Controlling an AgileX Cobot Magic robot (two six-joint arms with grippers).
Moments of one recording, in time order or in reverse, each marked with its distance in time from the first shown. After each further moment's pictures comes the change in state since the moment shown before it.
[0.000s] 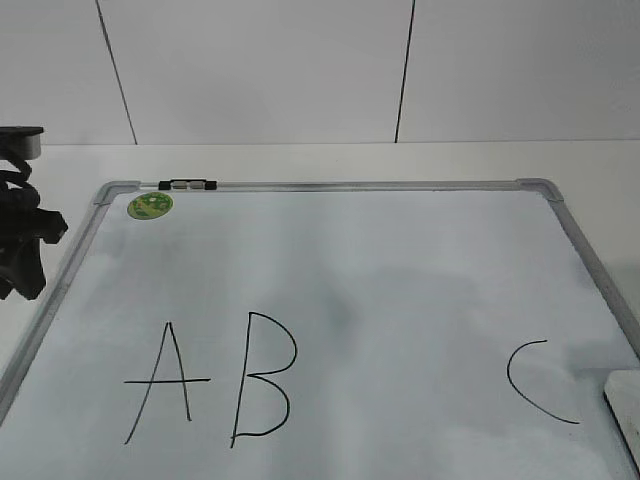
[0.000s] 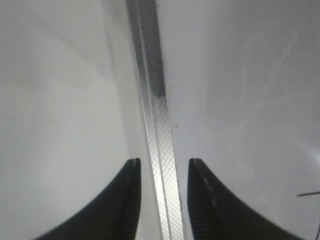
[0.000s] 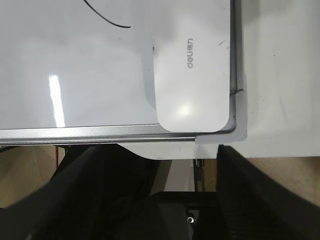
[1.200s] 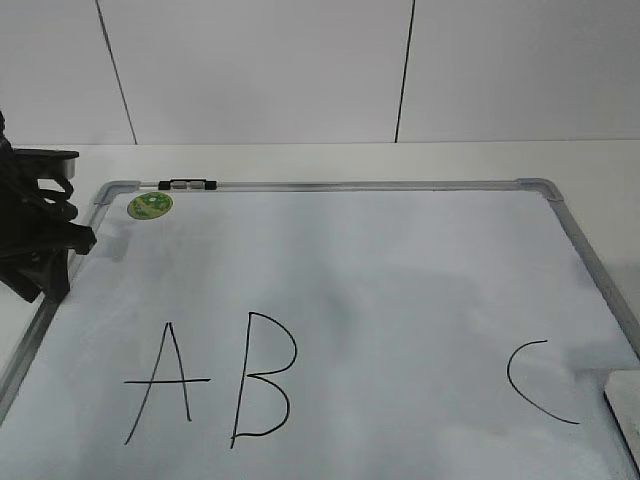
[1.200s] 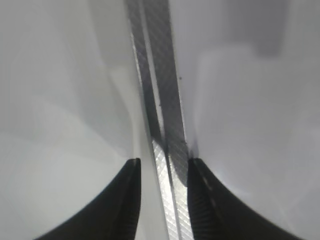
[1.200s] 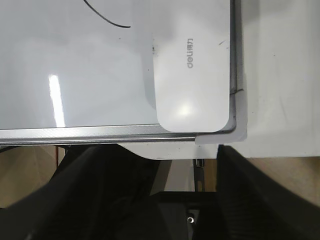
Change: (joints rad) left arm 0.000 0.215 -0.127 0.033 -0.045 0.010; right arm 0.000 0.001 0.000 0.000 0.000 0.000
